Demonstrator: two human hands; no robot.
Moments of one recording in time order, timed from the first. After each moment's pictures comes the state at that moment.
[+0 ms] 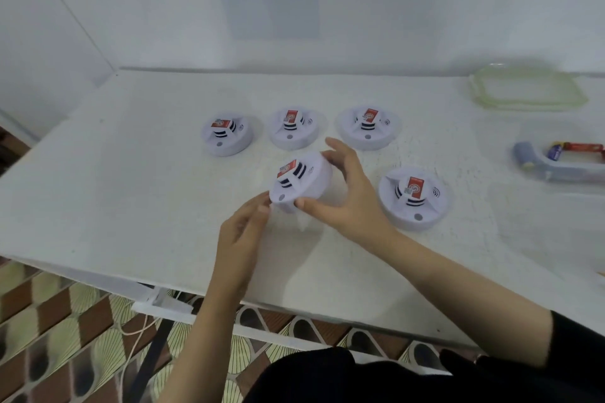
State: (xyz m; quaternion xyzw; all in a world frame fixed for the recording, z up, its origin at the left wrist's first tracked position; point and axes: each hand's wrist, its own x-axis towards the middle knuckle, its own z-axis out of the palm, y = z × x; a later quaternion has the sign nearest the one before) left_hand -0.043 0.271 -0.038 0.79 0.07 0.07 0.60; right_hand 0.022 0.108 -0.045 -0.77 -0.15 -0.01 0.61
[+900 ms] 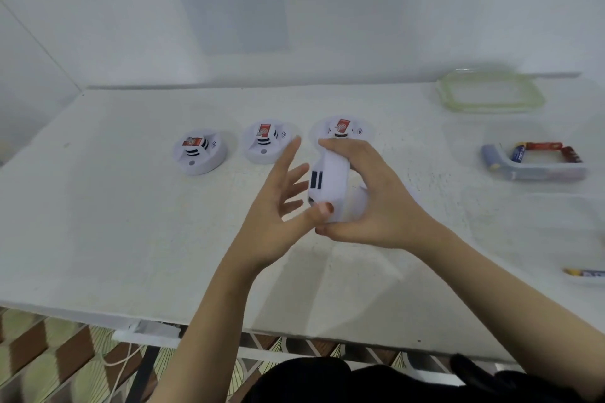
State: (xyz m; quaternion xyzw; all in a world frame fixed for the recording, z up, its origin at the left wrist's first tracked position) left_hand 0.002 0.226 -0.007 0.78 -0.10 -0.06 0.62; right_hand 0.025 0.044 -0.005 -0.84 -0.28 -0.07 0.46
